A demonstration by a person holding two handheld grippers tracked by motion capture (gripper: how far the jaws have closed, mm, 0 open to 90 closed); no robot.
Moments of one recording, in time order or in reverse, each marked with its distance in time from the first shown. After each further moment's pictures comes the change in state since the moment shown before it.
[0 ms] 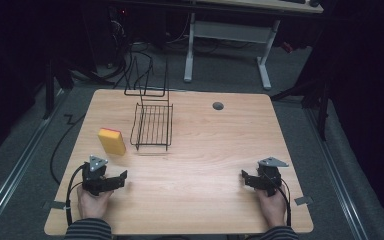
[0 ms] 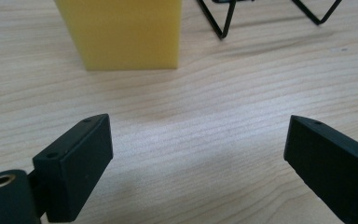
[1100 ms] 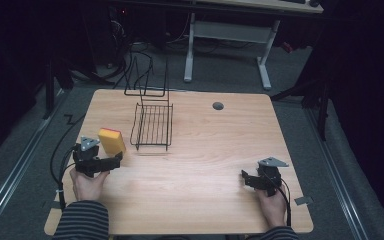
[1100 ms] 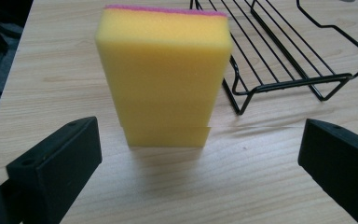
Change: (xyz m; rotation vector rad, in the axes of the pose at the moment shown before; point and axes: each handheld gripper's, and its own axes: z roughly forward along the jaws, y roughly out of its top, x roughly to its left) left arm 0.017 0.056 -0.009 -0.056 0.042 -0.052; right arm 0.000 0.000 0.000 0.000 0.001 -0.002
